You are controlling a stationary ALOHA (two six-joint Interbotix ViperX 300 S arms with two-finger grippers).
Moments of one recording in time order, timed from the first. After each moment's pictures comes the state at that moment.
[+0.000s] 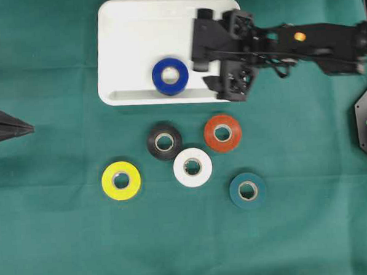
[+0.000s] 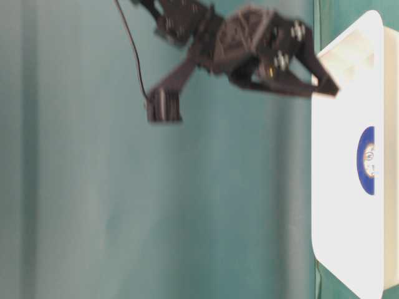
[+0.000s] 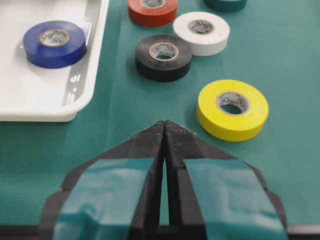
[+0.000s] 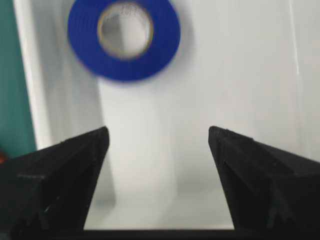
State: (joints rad) left arm -0.04 -1.30 1.54 -0.02 -0.04 -0.01; right arm -0.25 -0.04 0.62 -0.26 0.37 0.22
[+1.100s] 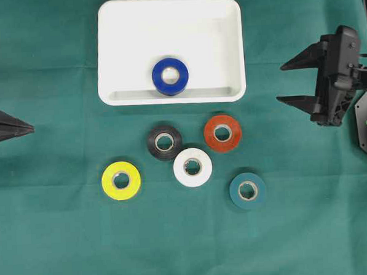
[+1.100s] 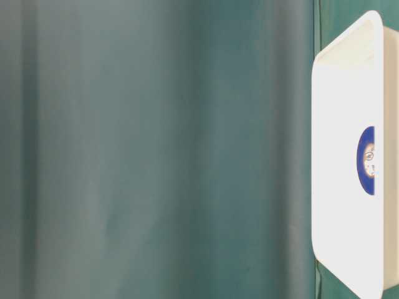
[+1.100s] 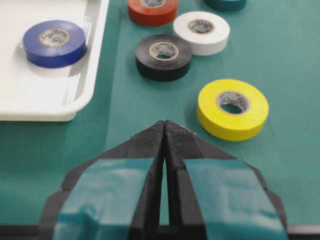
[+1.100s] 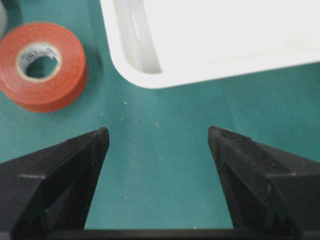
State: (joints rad) left arm -0.04 -1.30 1.54 -0.02 -0.04 -0.01; right arm -0.24 -0.66 1.26 -0.26 0.01 0.35
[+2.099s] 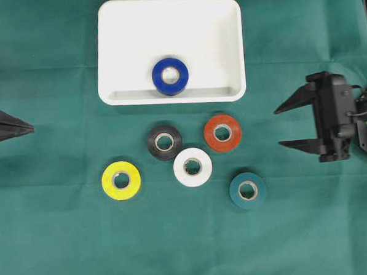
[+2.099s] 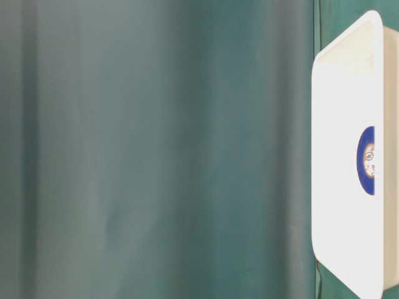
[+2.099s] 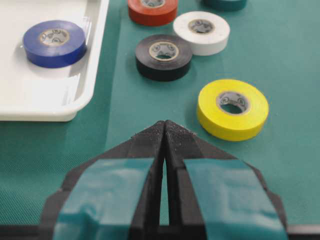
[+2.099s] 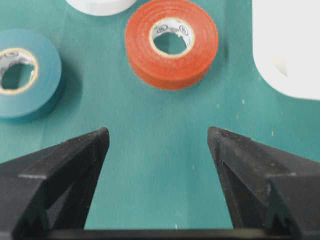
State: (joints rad) left arm -0.04 -1.30 1.54 -0.02 -0.04 -0.01; right arm 0.03 -0.56 1.25 -0.26 -0.04 0.35
